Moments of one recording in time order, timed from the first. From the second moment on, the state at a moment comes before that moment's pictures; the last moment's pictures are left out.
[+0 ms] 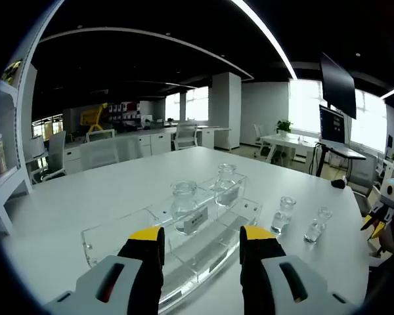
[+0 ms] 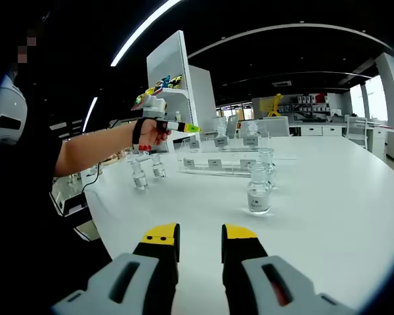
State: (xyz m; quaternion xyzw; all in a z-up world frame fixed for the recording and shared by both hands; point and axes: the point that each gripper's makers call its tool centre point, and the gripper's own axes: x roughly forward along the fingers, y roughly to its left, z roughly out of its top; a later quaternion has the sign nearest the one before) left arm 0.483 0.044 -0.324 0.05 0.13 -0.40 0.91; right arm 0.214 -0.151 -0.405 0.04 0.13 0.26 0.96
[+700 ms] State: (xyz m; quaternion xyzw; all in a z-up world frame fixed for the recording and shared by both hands) left arm 0.466 0.079 -0.306 0.05 0.12 -0.40 0.90; right arm 0.218 -0.138 -0.405 0.03 0.14 0.27 0.95
